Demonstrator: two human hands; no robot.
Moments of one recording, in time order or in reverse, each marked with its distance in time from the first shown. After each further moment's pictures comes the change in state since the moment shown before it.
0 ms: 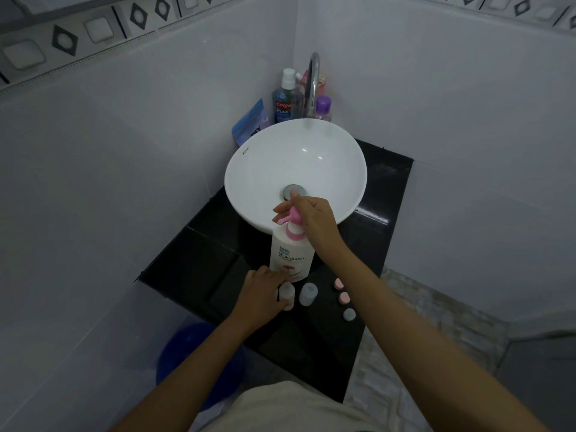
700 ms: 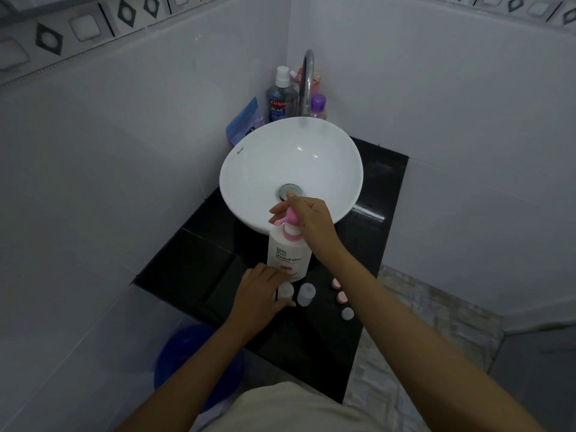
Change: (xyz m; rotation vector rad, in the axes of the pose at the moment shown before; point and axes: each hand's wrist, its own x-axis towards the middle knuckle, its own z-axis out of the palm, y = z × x) left_hand -0.003 -0.002 0.000 0.050 0.174 0.164; right_hand -0.001 0.001 -0.001 0.006 -0.005 -0.007
